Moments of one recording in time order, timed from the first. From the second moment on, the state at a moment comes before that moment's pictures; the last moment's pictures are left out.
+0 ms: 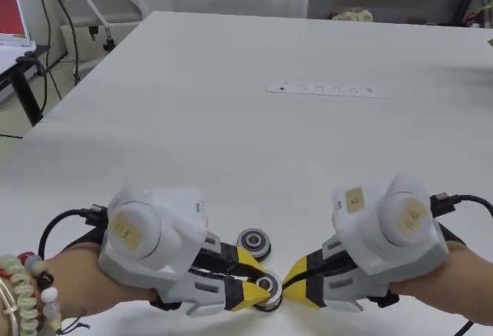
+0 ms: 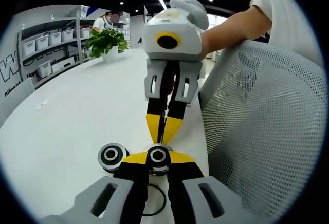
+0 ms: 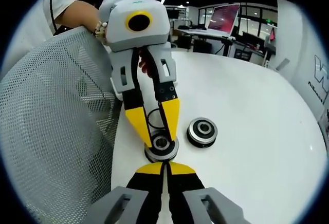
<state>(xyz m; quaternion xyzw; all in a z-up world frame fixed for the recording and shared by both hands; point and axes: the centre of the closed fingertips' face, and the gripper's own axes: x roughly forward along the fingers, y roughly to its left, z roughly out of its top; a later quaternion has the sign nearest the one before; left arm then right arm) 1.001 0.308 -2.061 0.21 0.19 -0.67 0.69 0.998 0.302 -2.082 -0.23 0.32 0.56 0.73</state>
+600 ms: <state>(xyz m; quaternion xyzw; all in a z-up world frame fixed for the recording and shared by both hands) 1.002 0.308 -2.060 0.21 0.19 -0.67 0.69 0.996 0.298 -2.080 -0.16 0.35 0.55 0.74</state>
